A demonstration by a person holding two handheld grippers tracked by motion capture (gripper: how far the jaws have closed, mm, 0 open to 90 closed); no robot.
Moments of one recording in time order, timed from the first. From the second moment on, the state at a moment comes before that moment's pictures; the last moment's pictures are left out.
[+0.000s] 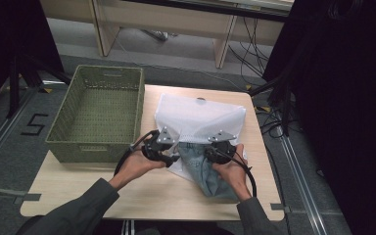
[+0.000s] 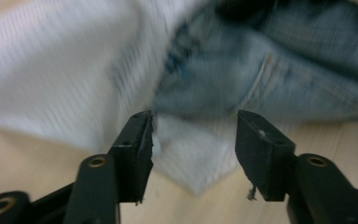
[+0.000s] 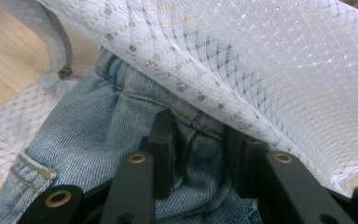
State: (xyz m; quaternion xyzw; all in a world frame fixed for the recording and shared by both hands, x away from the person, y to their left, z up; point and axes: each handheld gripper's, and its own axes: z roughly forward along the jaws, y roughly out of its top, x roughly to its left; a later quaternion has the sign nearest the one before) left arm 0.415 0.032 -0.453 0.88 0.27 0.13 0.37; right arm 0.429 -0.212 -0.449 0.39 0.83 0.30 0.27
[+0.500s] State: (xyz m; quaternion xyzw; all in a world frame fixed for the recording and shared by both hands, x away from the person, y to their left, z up) left arm 0.432 -0.003 -0.507 0.89 0.26 0.10 0.35; right arm 0.424 -0.213 -0.444 0.38 0.83 0.31 0.26
